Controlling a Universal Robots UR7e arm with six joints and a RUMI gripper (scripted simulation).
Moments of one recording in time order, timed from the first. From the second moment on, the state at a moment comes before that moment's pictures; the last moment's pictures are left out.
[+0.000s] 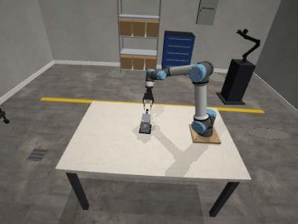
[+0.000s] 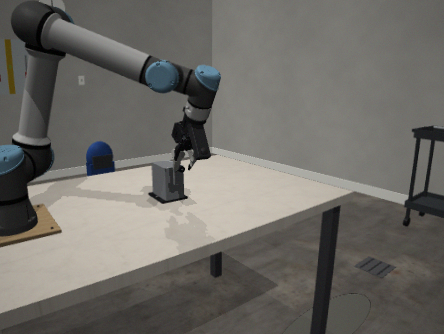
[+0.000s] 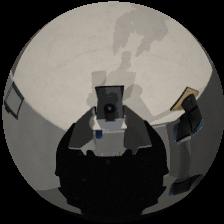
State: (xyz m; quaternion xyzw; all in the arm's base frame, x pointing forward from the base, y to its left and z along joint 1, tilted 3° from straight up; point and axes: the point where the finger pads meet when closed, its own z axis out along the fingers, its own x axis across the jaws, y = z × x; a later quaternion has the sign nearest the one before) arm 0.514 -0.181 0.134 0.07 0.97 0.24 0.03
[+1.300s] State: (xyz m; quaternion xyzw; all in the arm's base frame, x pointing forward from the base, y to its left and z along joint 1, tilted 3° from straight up) arm 0.515 -0.179 0.128 0.07 0.97 0.24 0.03
